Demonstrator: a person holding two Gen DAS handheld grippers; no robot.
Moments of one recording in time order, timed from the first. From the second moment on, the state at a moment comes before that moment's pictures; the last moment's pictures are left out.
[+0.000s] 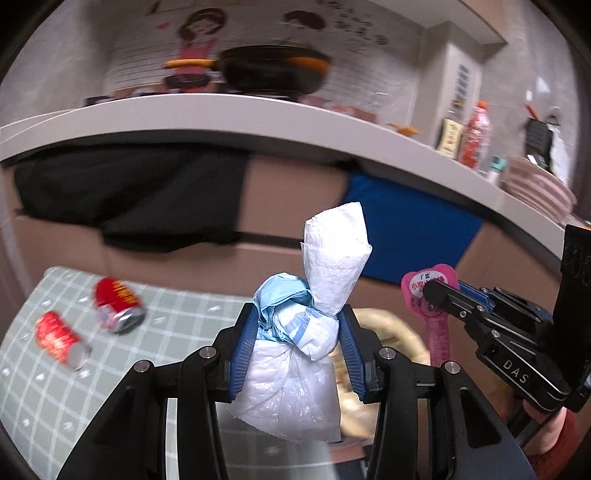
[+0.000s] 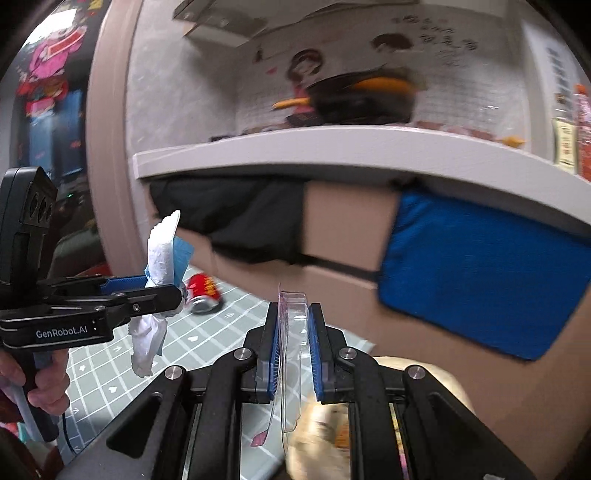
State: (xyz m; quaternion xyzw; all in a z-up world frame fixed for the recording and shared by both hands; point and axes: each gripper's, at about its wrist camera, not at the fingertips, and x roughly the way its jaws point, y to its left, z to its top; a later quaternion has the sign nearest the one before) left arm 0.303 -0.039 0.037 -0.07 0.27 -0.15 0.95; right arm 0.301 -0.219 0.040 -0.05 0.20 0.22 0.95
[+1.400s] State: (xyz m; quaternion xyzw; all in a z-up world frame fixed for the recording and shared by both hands) left arm 0.404 -0.151 -0.079 -0.12 0.40 -0.26 0.87; right arm 0.360 -0.346 -0.060 0.06 0.32 0.12 0.94
